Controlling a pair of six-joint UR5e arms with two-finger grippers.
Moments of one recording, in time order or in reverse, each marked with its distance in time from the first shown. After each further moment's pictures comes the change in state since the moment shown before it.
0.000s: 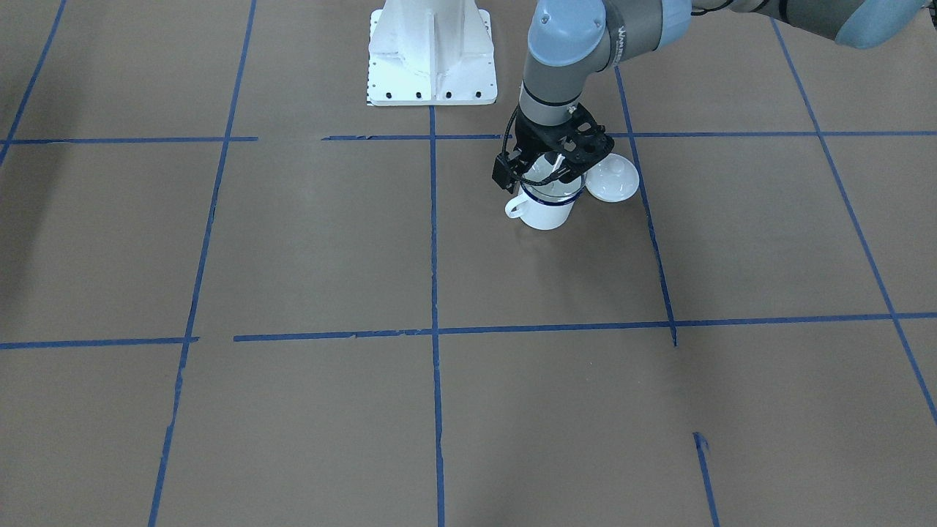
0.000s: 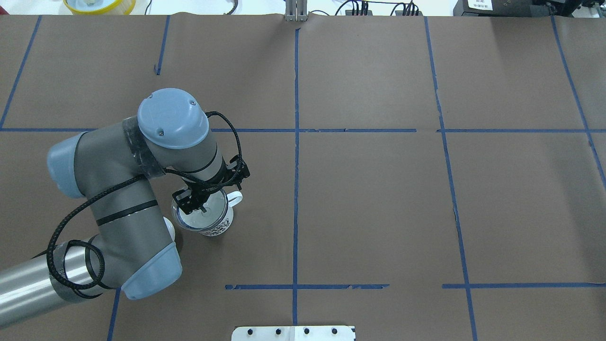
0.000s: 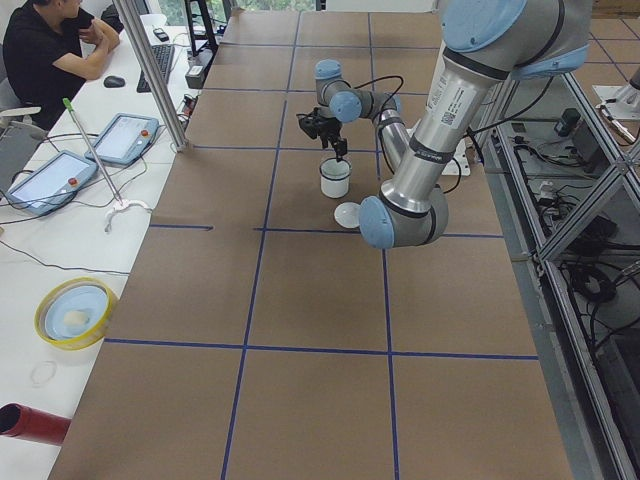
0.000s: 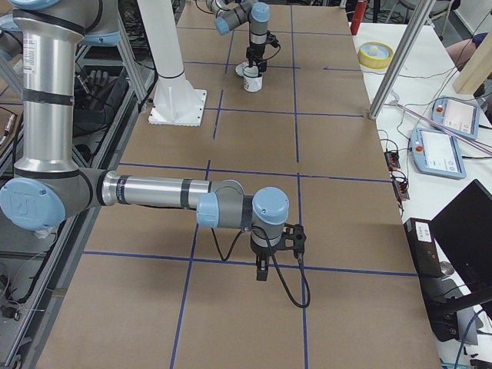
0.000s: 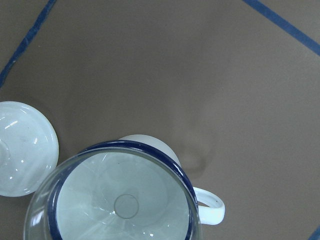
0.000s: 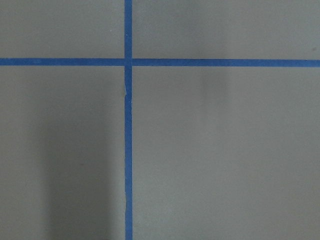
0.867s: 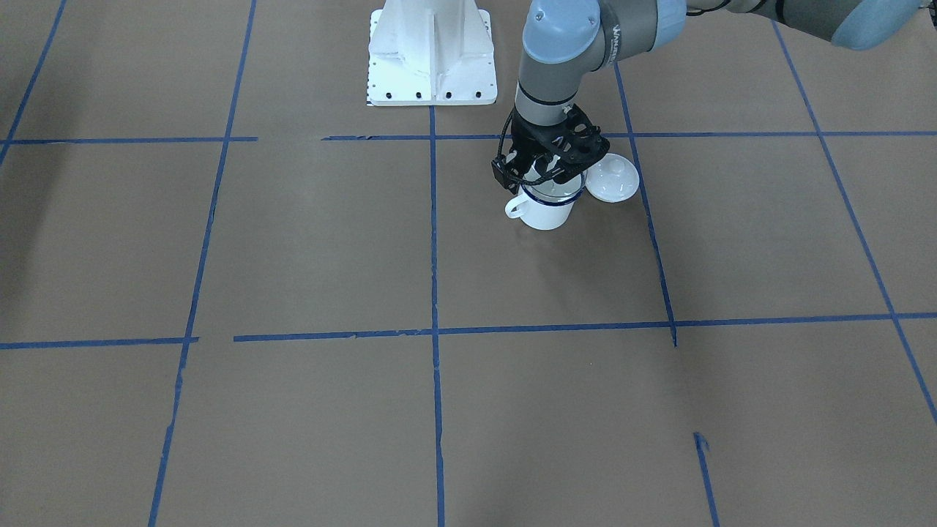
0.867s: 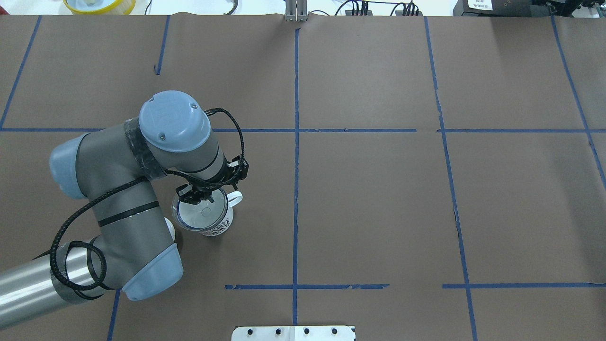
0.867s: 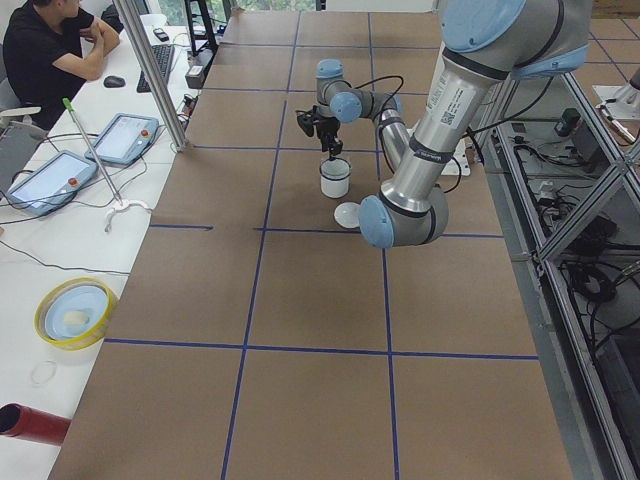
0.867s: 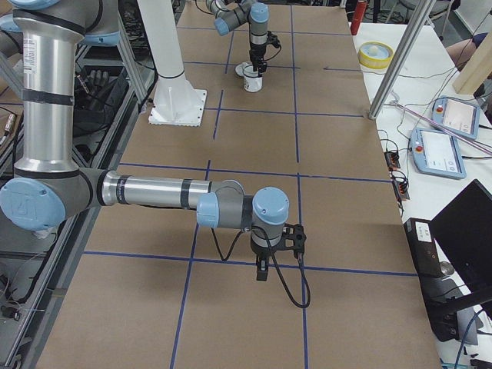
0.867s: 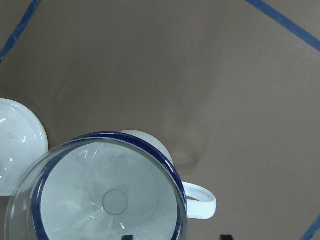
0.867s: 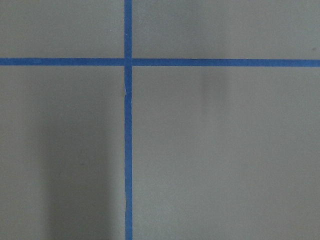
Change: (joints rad) left arm 0.003 0.003 0.002 -0.025 0.056 0.086; right arm 0.000 0.000 0.000 0.000 0.000 0.000
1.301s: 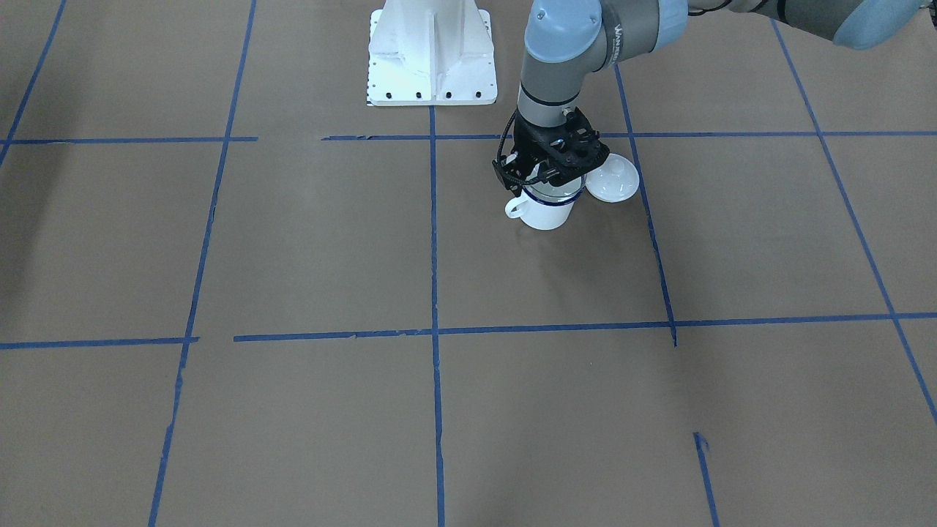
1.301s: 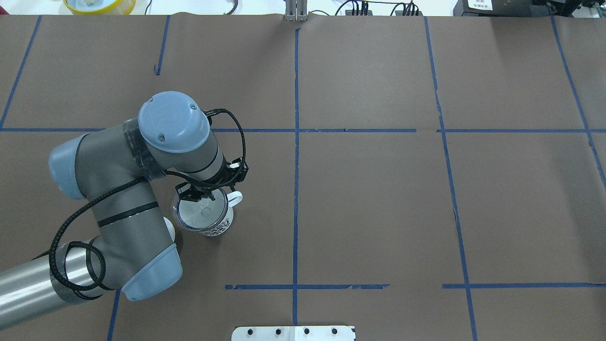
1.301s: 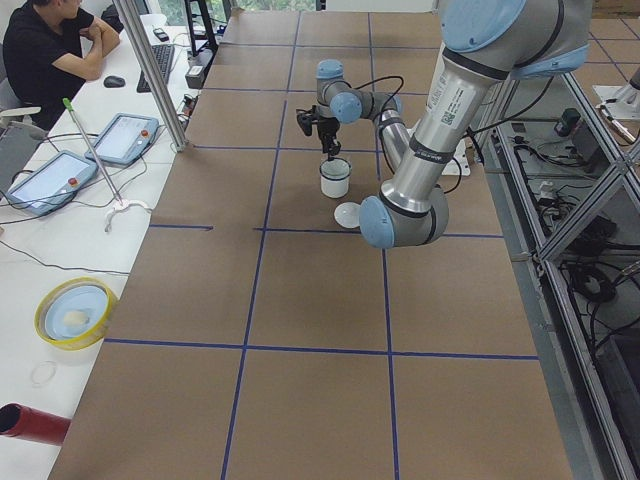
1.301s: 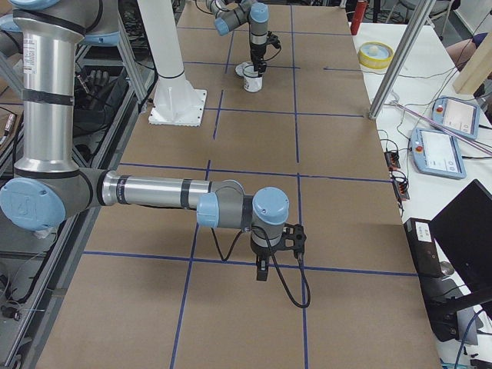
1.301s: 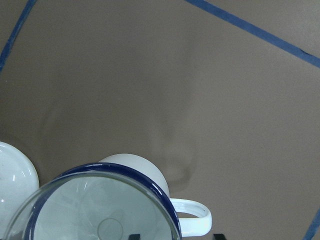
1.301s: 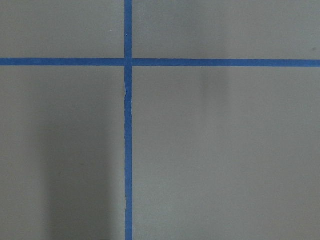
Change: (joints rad) left arm 0.000 0.002 -0.001 -0.004 0.004 0.063; right arm 0.000 0.000 0.000 0.000 0.000 0.000
